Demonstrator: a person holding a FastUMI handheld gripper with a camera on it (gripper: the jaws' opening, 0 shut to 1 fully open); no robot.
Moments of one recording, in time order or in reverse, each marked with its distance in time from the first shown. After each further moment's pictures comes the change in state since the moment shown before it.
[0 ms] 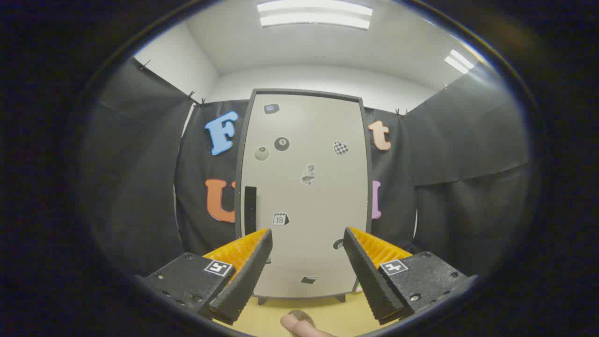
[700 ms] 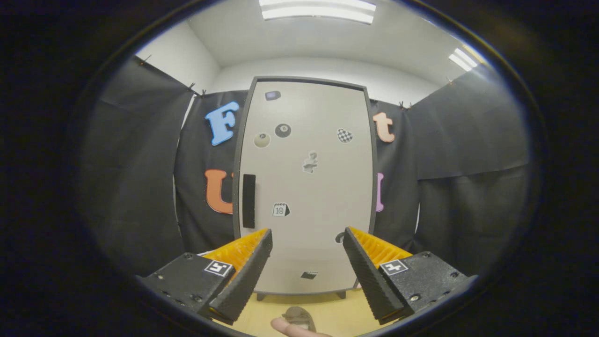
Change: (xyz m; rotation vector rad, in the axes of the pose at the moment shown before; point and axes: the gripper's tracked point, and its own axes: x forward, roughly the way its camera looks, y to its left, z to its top) arm 0.023 0.007 -0.019 -0.009 0.063 0.021
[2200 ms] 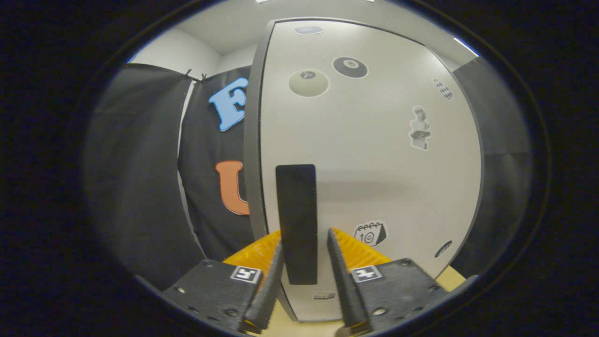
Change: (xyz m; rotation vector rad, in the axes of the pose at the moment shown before) arm 0.204 0.132 -0.011 0.077 0.135 0.121
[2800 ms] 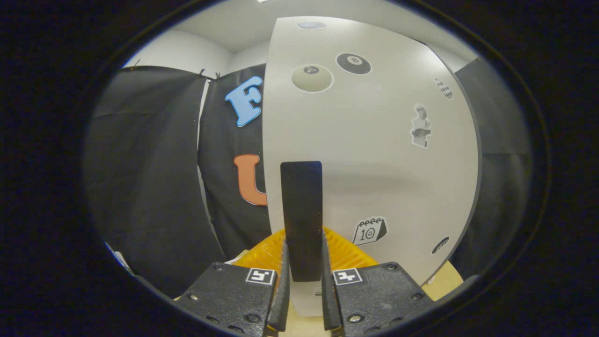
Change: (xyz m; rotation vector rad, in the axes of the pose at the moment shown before) arm -0.045 -0.003 -0.005 -0.008 0.051 0.163
